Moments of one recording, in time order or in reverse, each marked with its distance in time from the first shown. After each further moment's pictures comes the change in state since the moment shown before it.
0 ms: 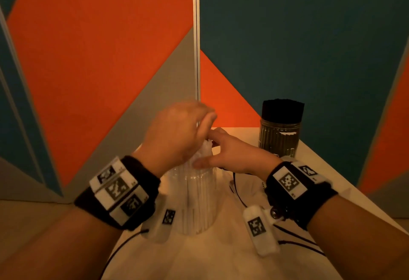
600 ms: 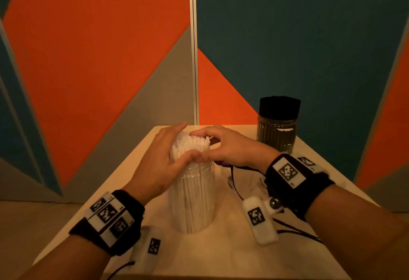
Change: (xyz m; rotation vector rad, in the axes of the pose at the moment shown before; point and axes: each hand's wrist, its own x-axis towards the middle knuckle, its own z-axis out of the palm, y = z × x) left_hand -0.073 -0.042 0.049 -0.422 -0.013 -0.240; right_hand -0.003 0.003 -0.007 0.018 -0.011 -0.042
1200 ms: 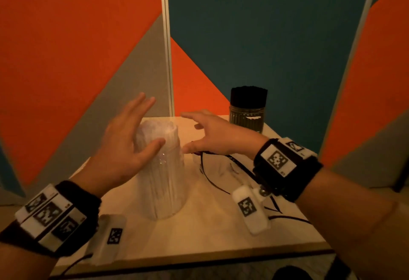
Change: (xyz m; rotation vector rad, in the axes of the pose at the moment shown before) left_hand -0.005 0.033 -0.024 0.088 -0.030 0.051; right_hand -0.037 -0.005 -0.022 -0.281 0.019 0.095
